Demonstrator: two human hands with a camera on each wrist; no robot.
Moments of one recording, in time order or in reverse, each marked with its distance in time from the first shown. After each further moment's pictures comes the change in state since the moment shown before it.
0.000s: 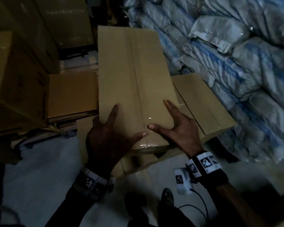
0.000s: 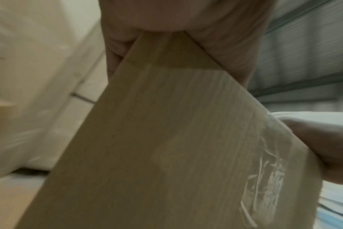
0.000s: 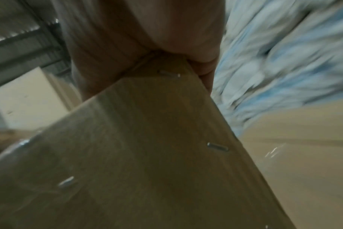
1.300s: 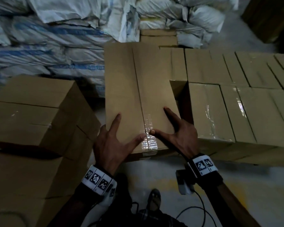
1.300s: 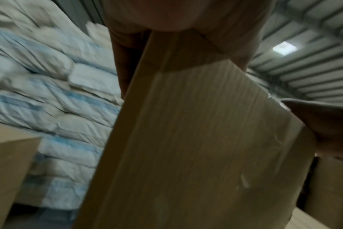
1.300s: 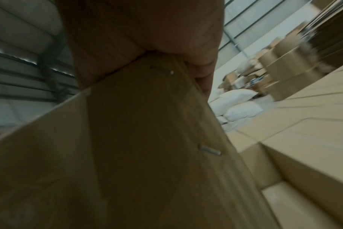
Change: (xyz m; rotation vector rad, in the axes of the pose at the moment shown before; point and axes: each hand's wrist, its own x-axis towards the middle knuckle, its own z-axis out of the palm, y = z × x) left_hand -0.450 0.253 0.077 -0.193 -0.709 0.802; right_hand -0.603 0.255 -0.133 0.057 0.722 0.824
